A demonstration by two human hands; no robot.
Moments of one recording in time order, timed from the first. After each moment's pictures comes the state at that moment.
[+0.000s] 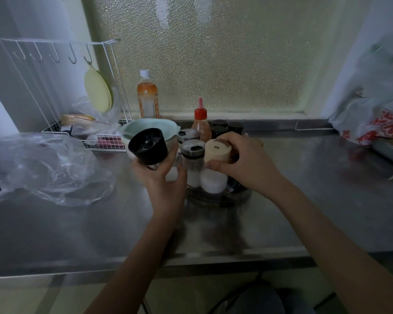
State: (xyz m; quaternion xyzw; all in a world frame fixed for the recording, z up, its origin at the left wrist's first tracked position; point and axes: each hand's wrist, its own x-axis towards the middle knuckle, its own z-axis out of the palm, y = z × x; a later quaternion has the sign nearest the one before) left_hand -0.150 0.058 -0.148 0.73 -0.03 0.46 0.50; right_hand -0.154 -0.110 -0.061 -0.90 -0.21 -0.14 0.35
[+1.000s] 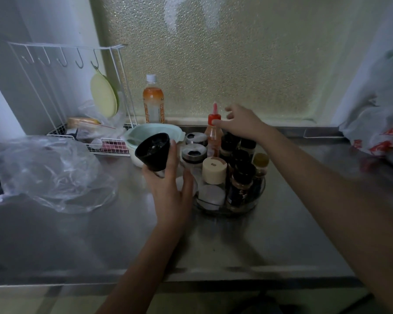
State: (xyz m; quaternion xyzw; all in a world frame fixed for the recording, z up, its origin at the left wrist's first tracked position) left_hand -0.153 0.047 -0.139 0.75 -0.05 0.48 0.44; right_hand -0.026 -0.102 -0.019 -0.95 -0.11 -0.07 0.29
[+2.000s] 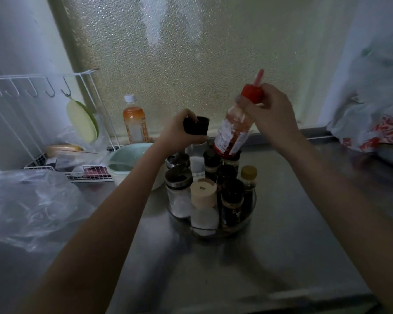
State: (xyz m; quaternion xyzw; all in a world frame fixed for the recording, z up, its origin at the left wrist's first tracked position) left_hand -0.004 0.043 -0.029 0.87 -0.17 0.15 0.44; right_hand -0.061 -0.158 0.012 -0.80 -0.12 -0.33 0.49
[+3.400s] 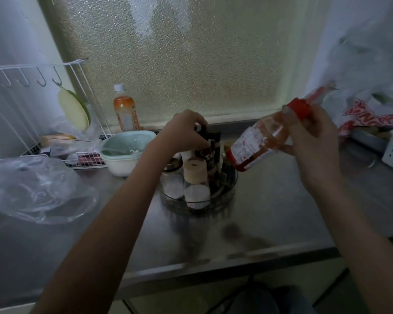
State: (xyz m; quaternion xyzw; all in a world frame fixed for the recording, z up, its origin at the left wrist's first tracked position) left_hand -0.101 0.001 -0.002 0.94 -0.20 0.08 0.27; right_hand -0.177 -0.208 -0.029 -0.68 -0.05 -0.36 0.64
